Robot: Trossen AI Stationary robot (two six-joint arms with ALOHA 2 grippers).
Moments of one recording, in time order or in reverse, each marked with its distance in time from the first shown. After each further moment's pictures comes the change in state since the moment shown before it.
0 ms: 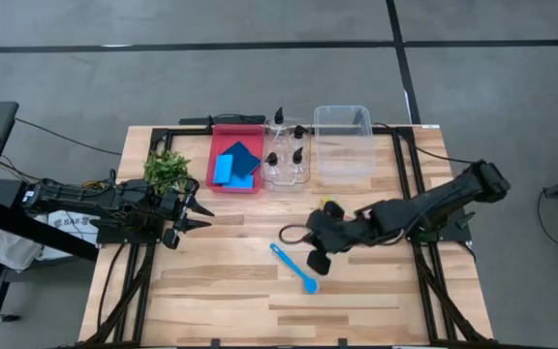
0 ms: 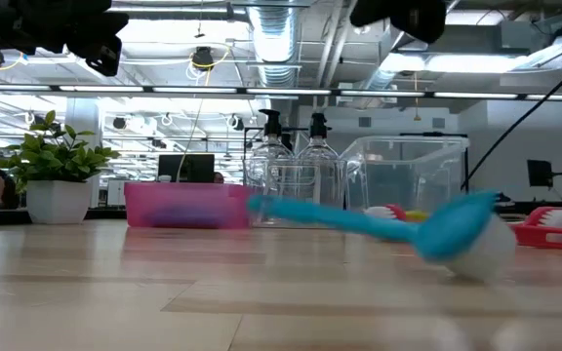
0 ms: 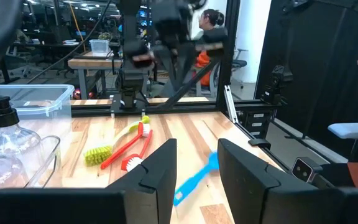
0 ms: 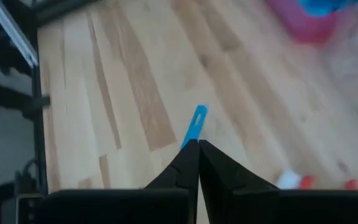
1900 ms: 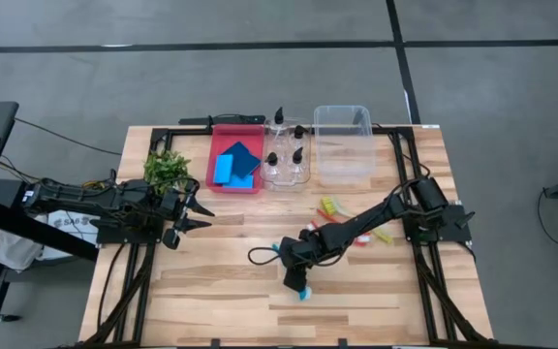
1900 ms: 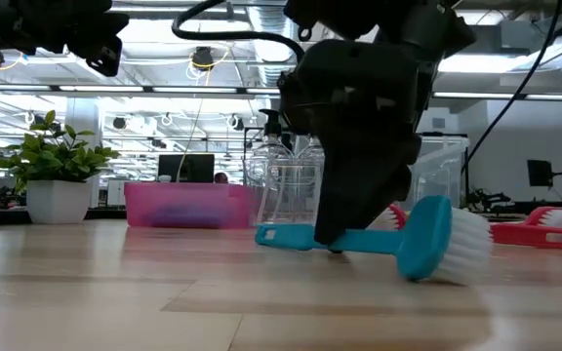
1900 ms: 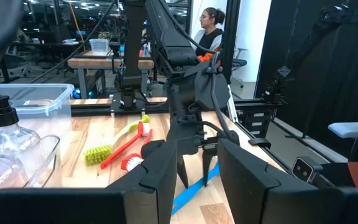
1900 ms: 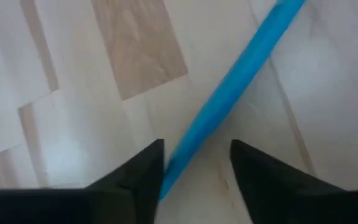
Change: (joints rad) left arm 0.000 0.006 0.000 0.003 0.000 0.000; right arm -0.022 0.552 0.002 0.244 -0.291 0.018
